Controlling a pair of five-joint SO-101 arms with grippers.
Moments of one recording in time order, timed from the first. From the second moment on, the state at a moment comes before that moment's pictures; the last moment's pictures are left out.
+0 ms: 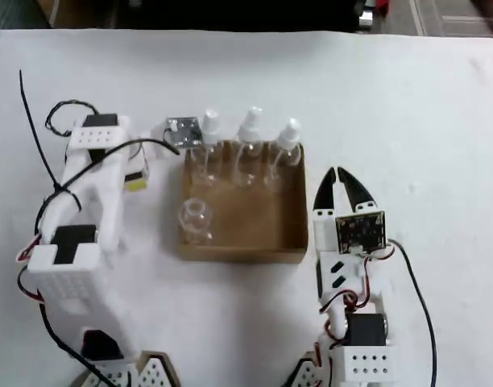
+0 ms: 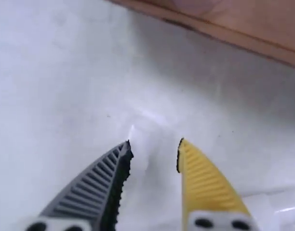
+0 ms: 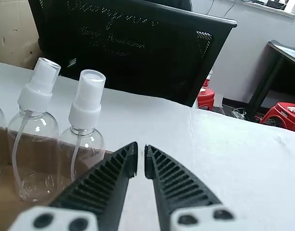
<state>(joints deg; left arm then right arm) -9.9 23.8 1.8 63.1 -75.7 -4.2 -99.6 96.4 17.1 14.5</state>
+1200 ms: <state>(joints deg) -10.0 18.9 -1.8 76.8 -79.9 -4.2 -99.6 96.4 17.1 14.5</state>
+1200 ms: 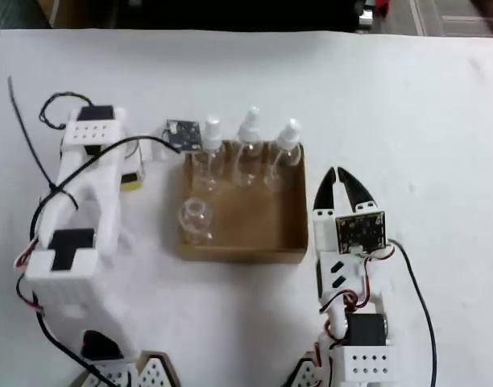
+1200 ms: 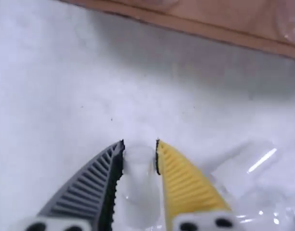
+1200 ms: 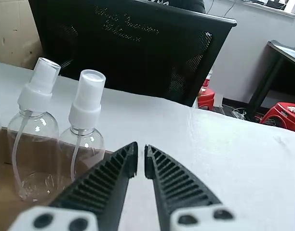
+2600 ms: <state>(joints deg) 18.1 -53.2 -1.8 77.8 -1.0 -4.2 -99.6 96.4 17.1 14.5</state>
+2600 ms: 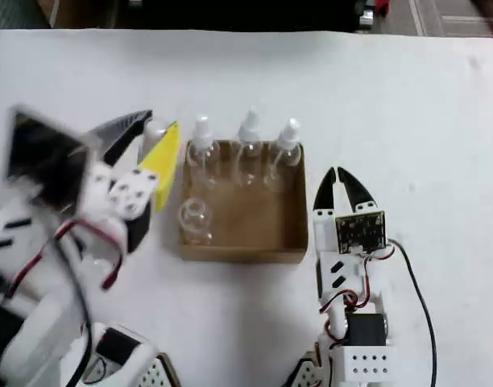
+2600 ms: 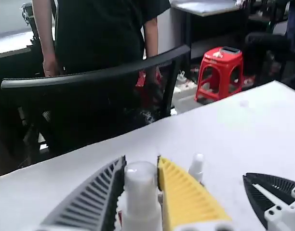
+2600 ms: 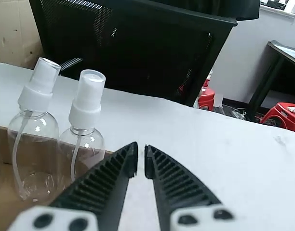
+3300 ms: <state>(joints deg) 16.6 -82.5 48.8 34.9 -1.7 -6.9 -99.6 96.4 19.3 18.2</state>
